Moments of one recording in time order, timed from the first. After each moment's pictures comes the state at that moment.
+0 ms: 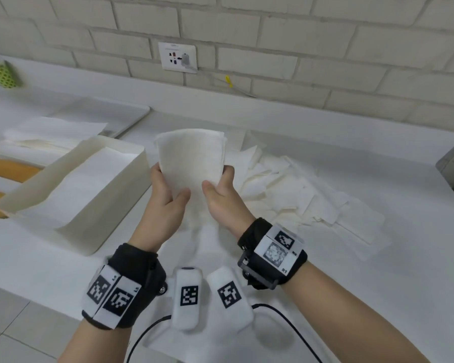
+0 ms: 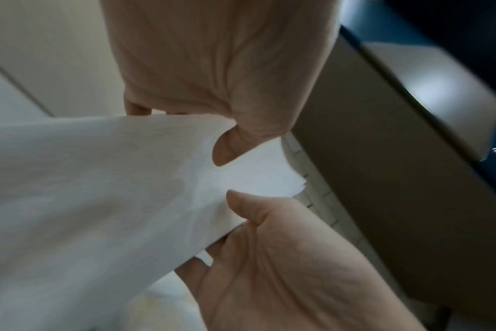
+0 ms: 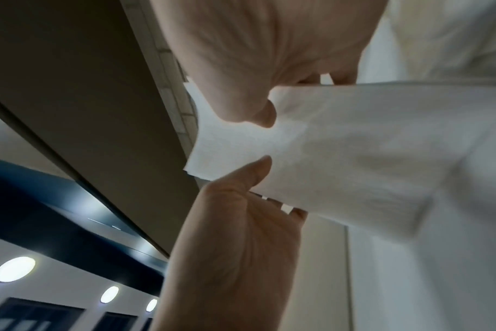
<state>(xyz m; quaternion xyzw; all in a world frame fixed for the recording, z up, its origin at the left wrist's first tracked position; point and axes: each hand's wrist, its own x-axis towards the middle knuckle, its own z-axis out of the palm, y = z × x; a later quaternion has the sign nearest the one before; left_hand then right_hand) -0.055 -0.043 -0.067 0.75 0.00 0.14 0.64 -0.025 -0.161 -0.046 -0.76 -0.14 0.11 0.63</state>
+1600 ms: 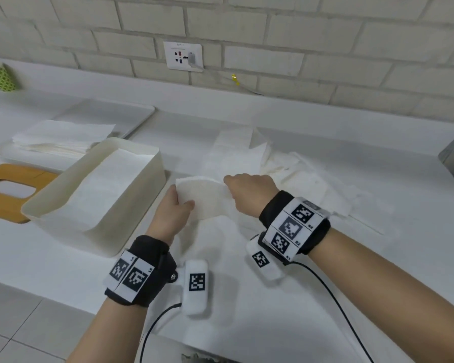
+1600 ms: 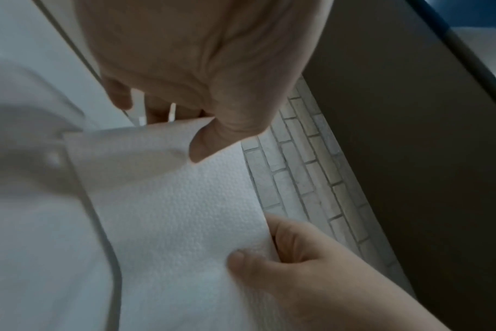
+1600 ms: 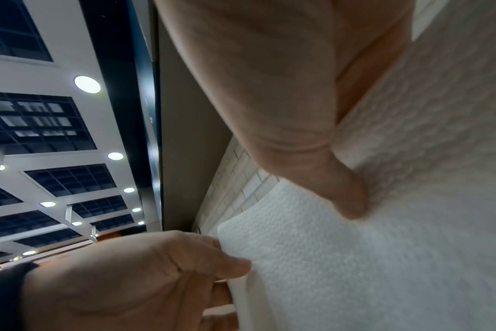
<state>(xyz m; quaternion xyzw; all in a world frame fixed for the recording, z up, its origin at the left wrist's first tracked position) -0.028 0.001 -0.111 0.77 0.14 0.04 0.62 -0.002 -0.160 -0.033 -0.96 -0.27 0.06 -0.05</state>
